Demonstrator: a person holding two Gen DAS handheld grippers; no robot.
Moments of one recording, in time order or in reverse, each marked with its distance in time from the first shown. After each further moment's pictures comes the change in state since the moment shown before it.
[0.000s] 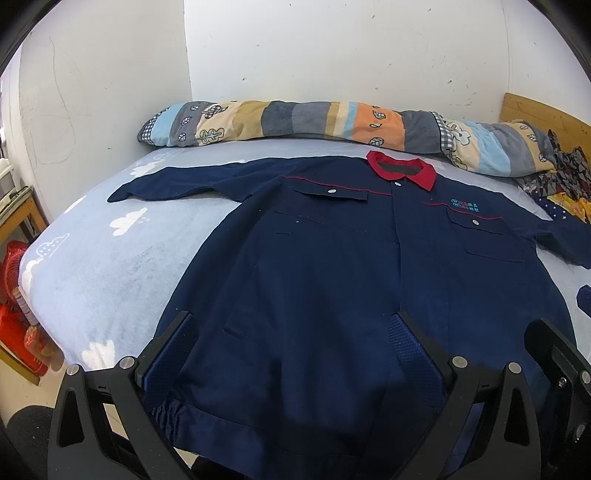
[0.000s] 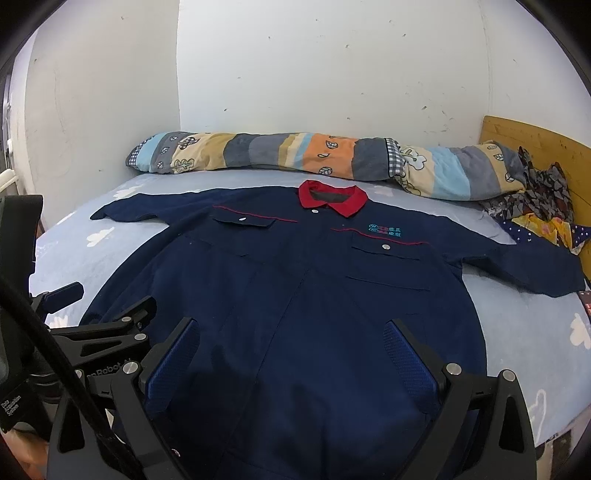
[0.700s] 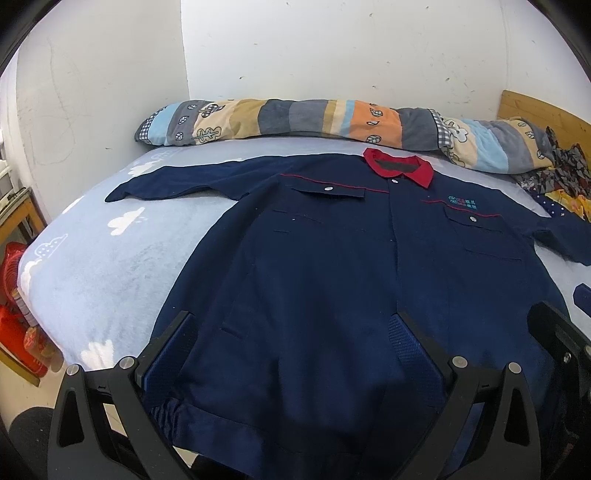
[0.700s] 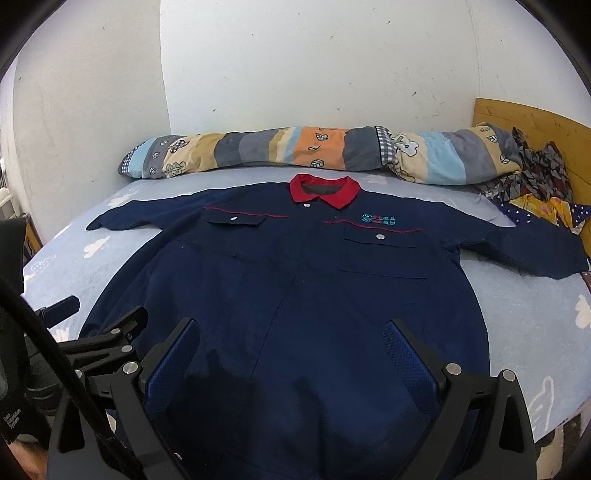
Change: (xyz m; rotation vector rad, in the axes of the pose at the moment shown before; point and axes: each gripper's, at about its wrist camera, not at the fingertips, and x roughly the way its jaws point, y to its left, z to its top) left arm 0.000 0.000 0.000 0.002 0.010 -0.010; right arm 0.004 -0.020 0.000 0.080 0.009 0.021
